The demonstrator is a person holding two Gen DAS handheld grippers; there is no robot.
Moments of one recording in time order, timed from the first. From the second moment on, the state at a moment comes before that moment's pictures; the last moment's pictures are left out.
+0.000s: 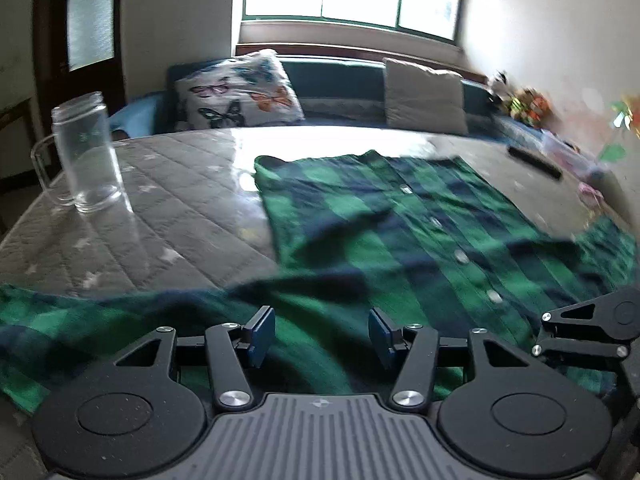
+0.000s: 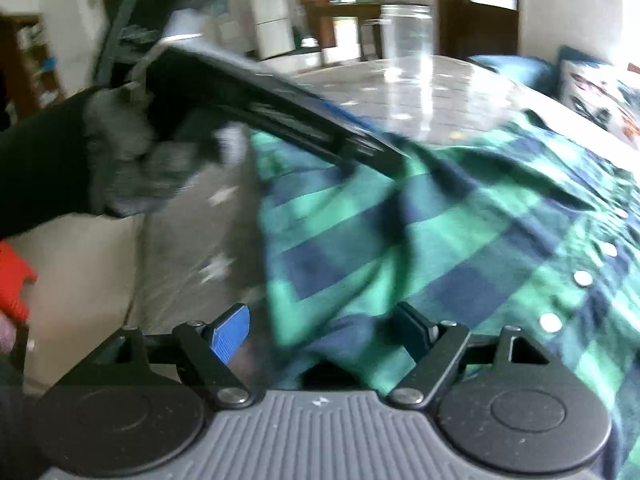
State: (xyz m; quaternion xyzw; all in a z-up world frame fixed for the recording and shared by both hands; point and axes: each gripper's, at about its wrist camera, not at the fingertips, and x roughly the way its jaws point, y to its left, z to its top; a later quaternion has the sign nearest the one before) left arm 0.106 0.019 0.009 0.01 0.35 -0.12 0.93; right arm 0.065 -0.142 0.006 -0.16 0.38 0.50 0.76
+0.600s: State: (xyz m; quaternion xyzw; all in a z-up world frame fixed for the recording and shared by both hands) left arm 0.041 0.030 -0.017 0.04 0.34 -0.06 0.94; right arm 0.046 -0.131 0.000 -0.21 0.35 0.53 0.74
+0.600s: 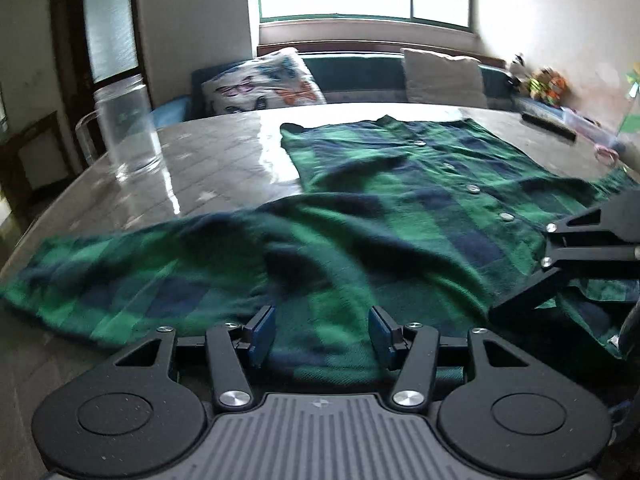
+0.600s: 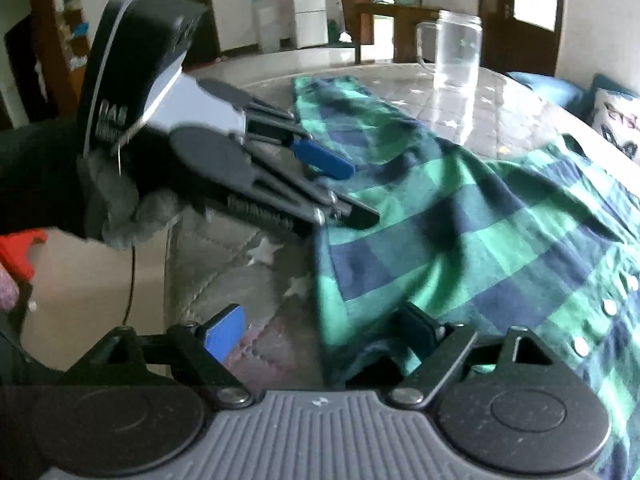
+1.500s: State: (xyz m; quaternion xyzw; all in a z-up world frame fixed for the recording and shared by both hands) left arm 0.093 0.265 -0.008 -0.17 0.32 0.26 0.89; right arm 0.067 -0.074 -0.002 -0.19 0.35 0.55 0.73
